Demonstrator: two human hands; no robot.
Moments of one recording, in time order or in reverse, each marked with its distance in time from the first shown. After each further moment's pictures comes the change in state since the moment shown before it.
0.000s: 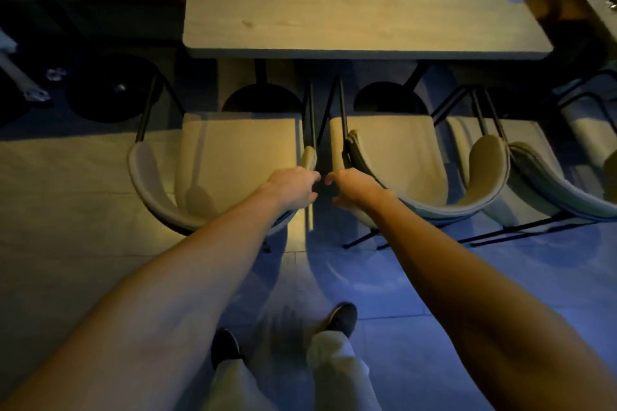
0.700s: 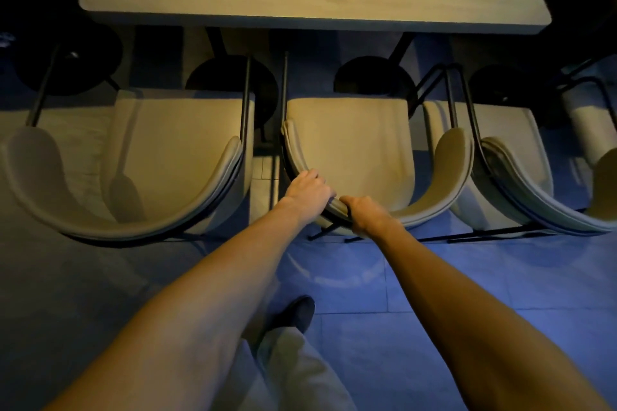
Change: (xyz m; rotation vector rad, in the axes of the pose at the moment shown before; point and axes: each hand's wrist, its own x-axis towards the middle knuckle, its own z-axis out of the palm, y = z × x) left_hand 0.146 0.175 0.050 0.252 -0.025 0.130; right_hand 0.012 0.227 0.072 0.000 -0.161 0.056
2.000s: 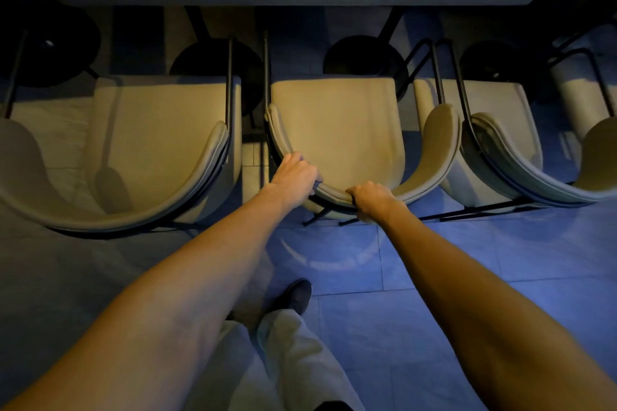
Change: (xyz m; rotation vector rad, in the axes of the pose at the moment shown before) left_hand 0.006 -0.006 0.016 -0.192 0.024 -0.029; right_hand -0.014 0.025 -0.001 -0.156 -0.096 0.049
